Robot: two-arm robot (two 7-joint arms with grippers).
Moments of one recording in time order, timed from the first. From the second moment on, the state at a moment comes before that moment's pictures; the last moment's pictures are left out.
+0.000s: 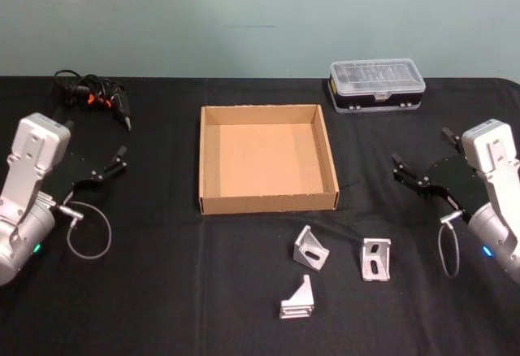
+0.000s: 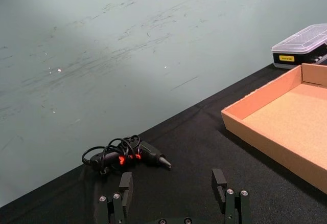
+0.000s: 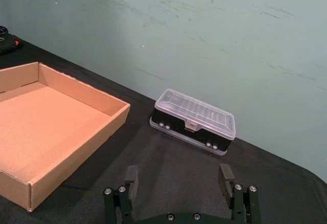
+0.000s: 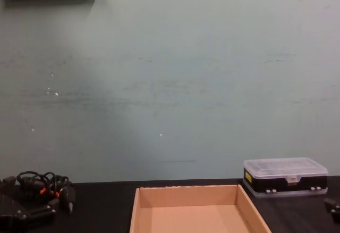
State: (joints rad) left arm -0.20 0.60 0.45 -1.41 -0.25 -0.12 0.03; right arm 0.20 0.60 -0.45 -1.41 0.25 -0.12 -0.03
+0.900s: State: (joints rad) left arm -0.20 0.60 0.45 -1.41 -0.25 -0.12 0.03; right arm 0.20 0.60 -0.45 -1.41 0.25 -0.12 -0.03
